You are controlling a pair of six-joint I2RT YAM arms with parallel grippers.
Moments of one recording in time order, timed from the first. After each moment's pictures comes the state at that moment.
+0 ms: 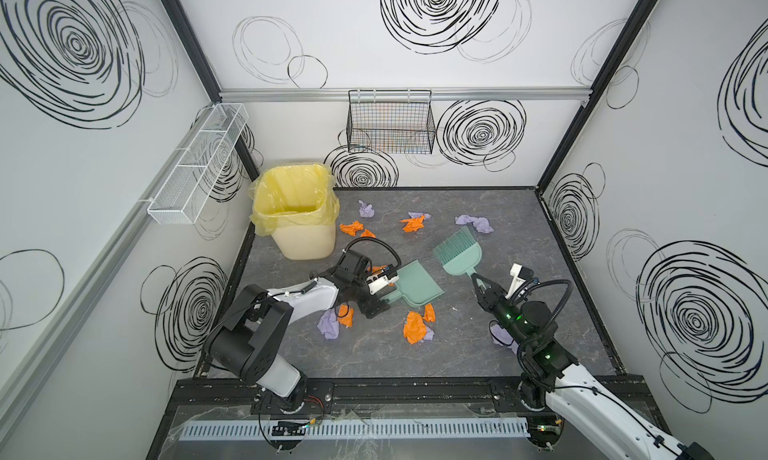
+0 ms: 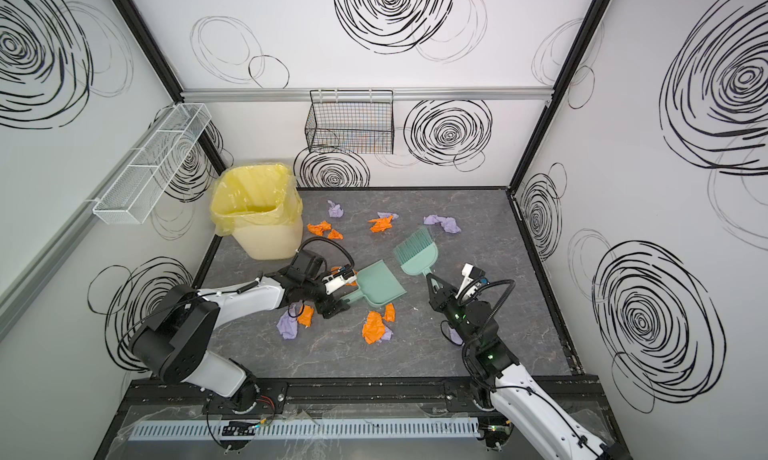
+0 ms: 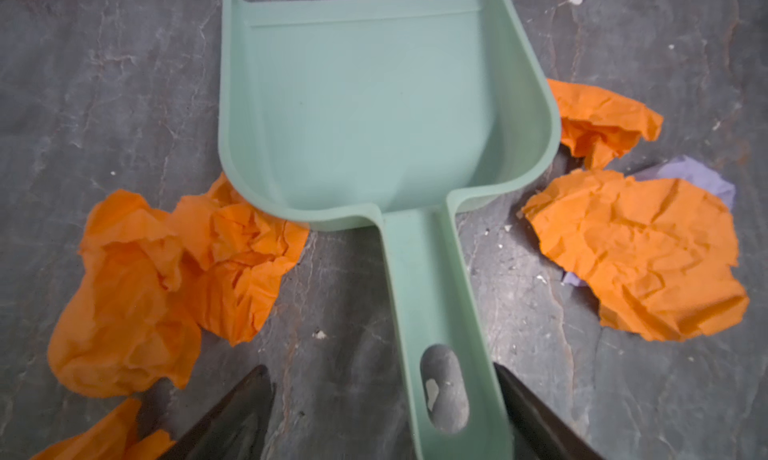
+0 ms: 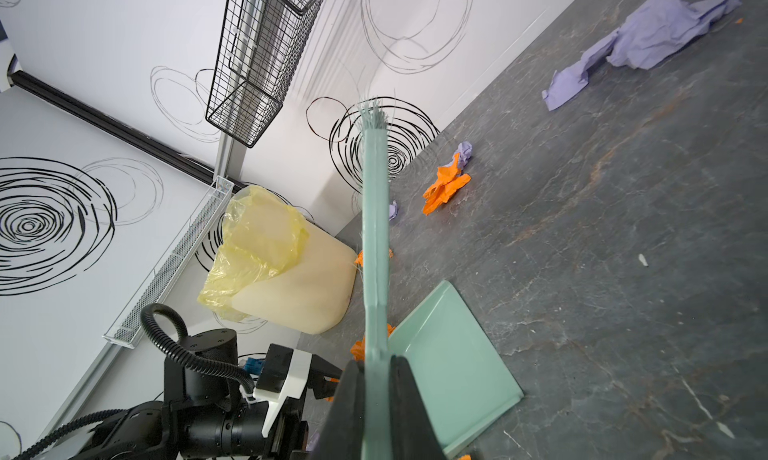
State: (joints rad) left arm -0.49 1.56 0.72 -0.17 0.40 0.48; right arm 0.48 0.52 0.08 0.36 0.00 0.99
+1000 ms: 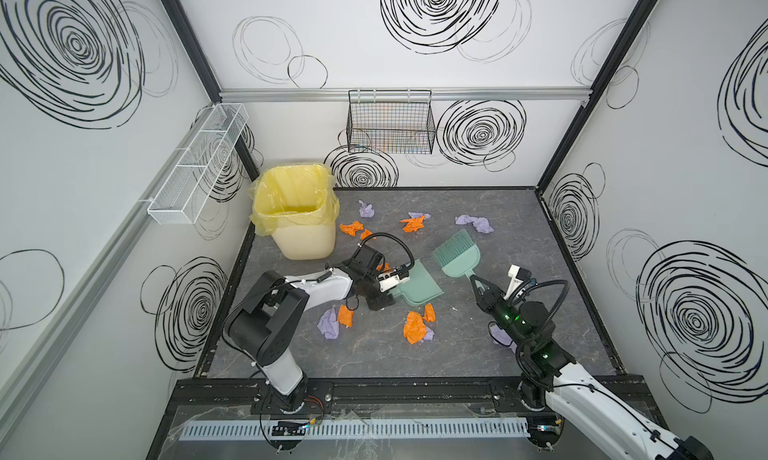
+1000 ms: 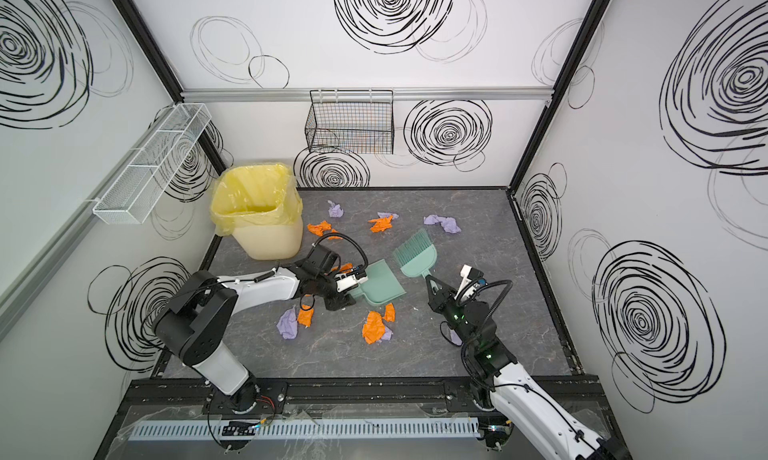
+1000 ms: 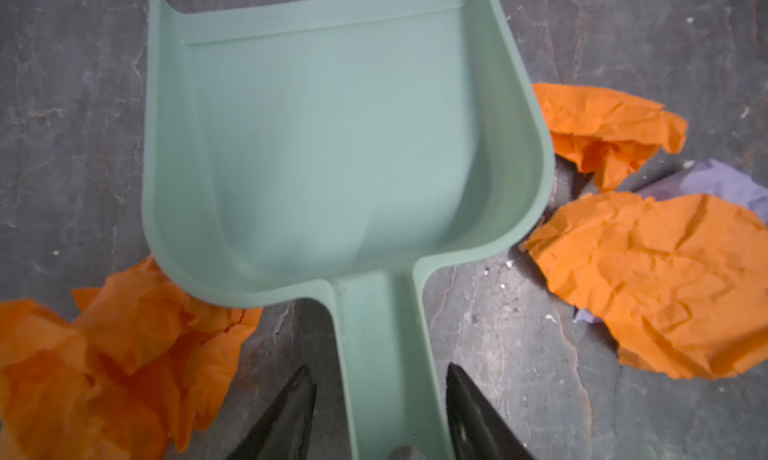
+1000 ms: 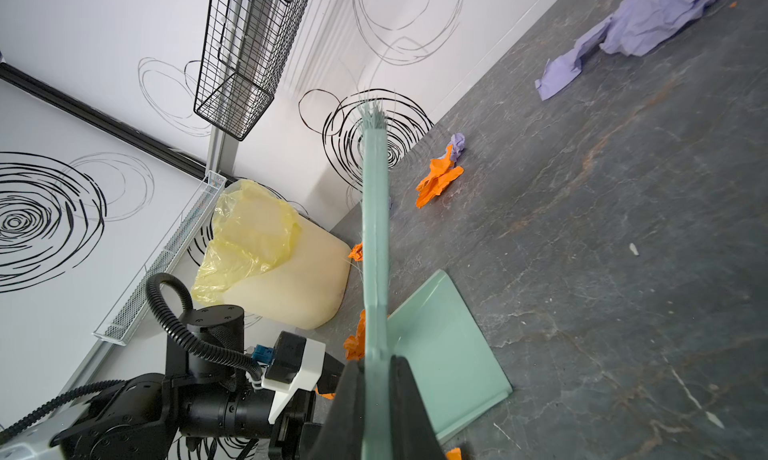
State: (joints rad) left arm -0.55 1.68 0.85 -0.25 0.37 0.55; right arm 0.48 0.54 0.05 0.40 0.00 0.99
